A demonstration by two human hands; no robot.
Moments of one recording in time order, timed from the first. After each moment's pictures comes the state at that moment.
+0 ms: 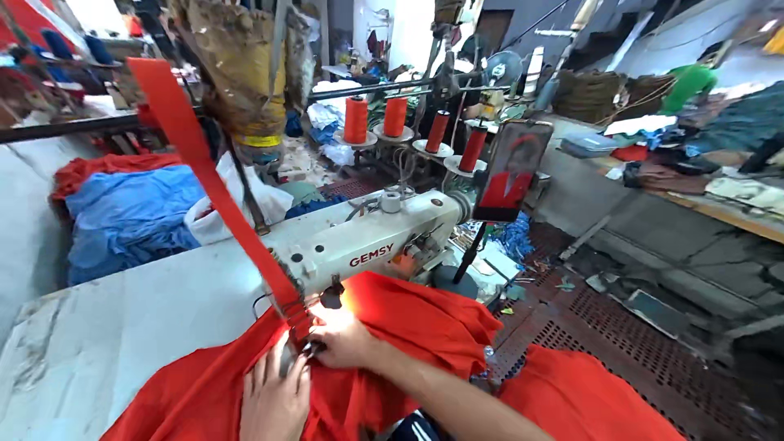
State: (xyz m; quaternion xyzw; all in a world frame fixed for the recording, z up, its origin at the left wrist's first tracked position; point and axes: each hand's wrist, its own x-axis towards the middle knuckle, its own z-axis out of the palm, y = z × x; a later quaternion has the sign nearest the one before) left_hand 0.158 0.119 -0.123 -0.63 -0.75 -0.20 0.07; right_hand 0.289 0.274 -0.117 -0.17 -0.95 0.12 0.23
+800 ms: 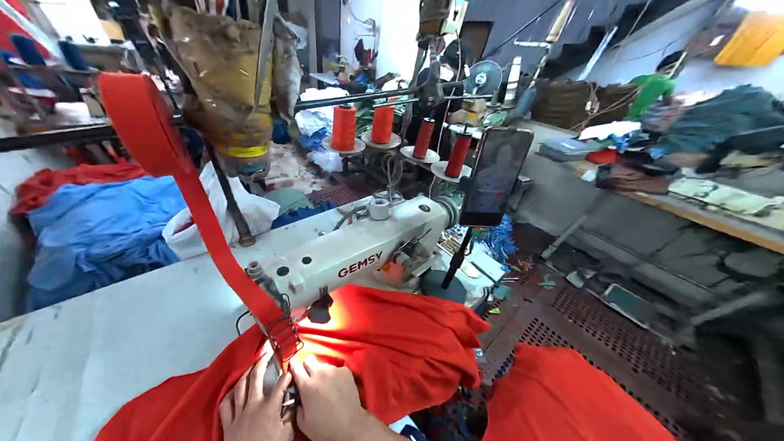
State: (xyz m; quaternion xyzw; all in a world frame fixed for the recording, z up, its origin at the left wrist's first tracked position) left_hand 0.156 0.122 -0.119 -0.63 -0.74 -0.22 0.04; right_hand 0.282 0.192 -0.097 -0.41 -0.89 0.17 0.09
